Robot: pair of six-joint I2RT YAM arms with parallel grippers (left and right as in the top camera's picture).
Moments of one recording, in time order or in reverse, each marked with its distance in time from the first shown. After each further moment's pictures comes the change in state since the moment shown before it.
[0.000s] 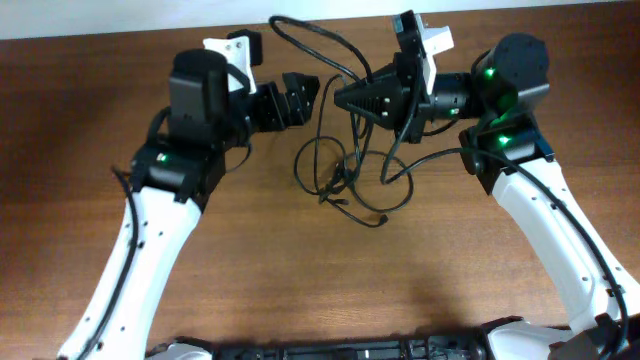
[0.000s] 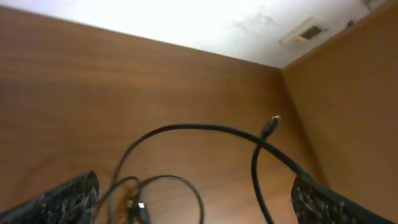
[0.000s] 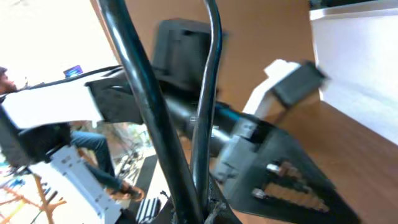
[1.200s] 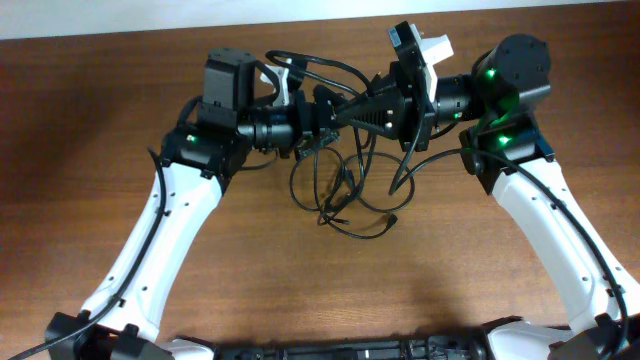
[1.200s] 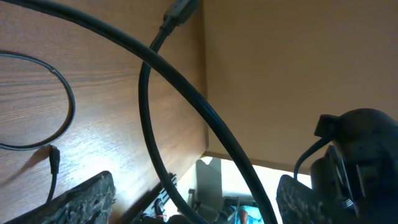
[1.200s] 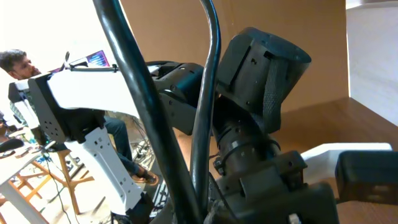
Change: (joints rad) left arm -0.043 0.115 0.000 -0.010 0.549 -0.372; right arm 0.000 0.000 0.000 0.013 -0.110 -0.004
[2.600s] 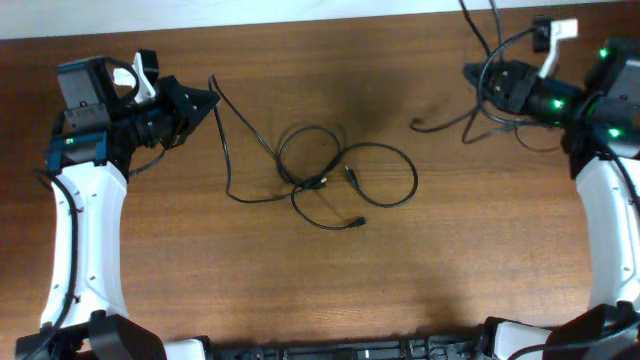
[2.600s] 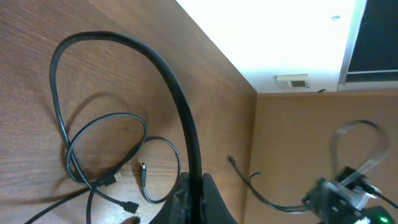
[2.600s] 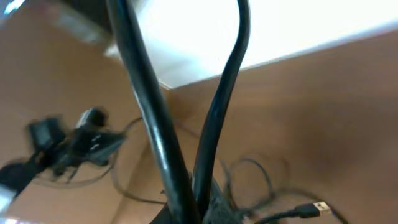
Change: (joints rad) left arm 0.521 0.000 0.000 -0.157 -0.073 0.218; right arm -0.535 0.002 0.003 -0.781 0.355 -0.085
